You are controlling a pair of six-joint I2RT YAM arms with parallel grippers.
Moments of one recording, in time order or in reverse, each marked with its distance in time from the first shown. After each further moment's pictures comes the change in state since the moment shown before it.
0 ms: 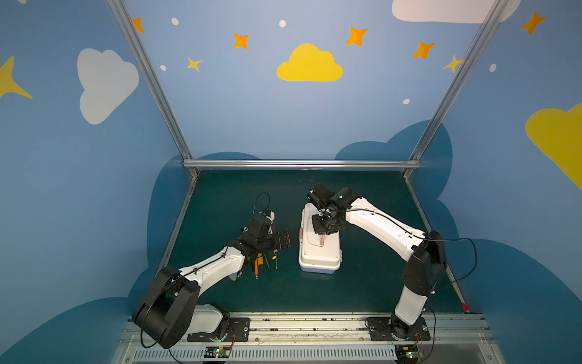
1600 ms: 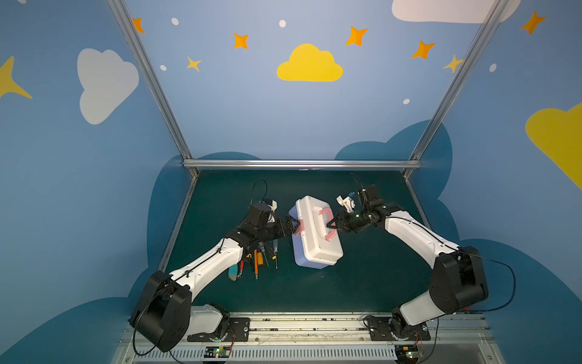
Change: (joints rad) left arm 0.002 0.006 0.201 -0.122 0.188 -0.205; right arm -0.412 -0.268 -0.525 0.575 -0.789 -0.087
